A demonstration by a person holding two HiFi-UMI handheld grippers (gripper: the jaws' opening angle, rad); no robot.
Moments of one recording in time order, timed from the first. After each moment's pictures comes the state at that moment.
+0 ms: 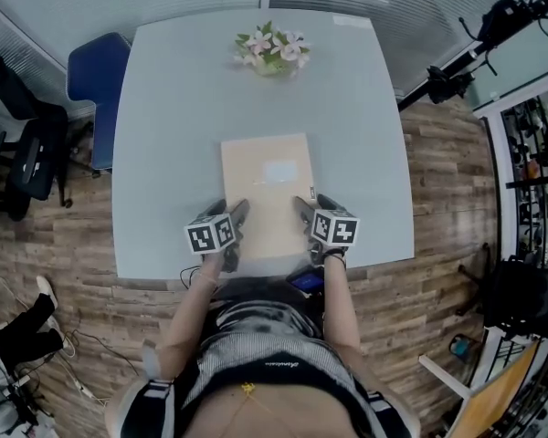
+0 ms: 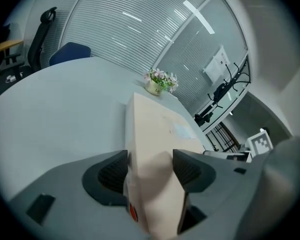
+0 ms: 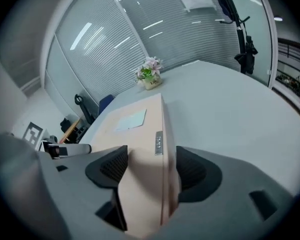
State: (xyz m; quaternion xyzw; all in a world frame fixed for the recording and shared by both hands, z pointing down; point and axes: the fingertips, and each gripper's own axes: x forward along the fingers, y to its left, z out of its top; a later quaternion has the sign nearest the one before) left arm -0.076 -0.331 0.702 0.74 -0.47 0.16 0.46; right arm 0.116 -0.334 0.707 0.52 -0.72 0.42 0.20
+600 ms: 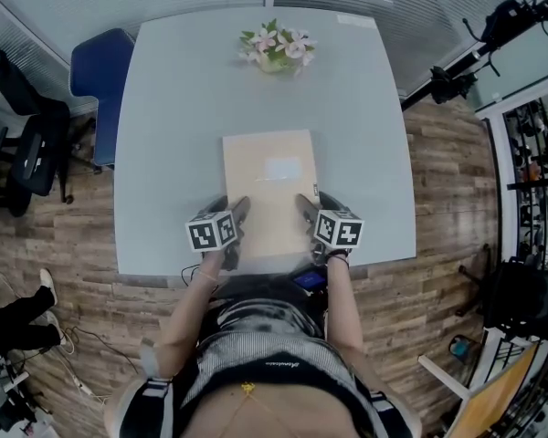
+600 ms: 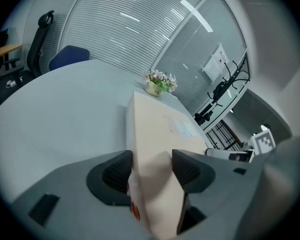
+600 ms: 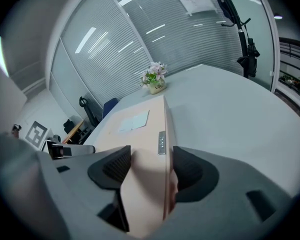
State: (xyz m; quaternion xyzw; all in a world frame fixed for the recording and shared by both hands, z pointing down) left arm -0.081 -0.329 0.693 0.74 -0.48 0.17 0.45; right arm 0.109 -0.334 0.690 0.51 -0.74 0.40 0.18
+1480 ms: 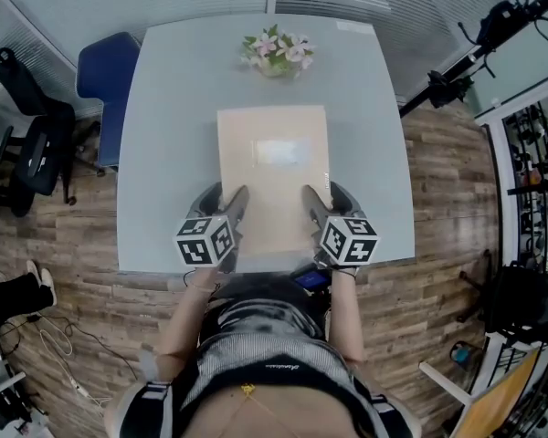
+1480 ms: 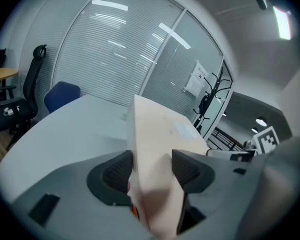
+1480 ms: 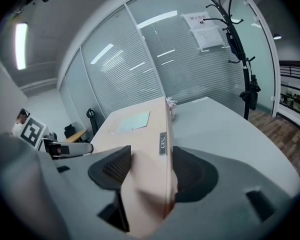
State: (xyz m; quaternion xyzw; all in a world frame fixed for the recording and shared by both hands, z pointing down) left arm -0.086 -0.337 0.557 0.79 -0.52 0.11 0.32; right arm 0.108 -0.333 0.561 0.54 -0.78 0.29 0.11
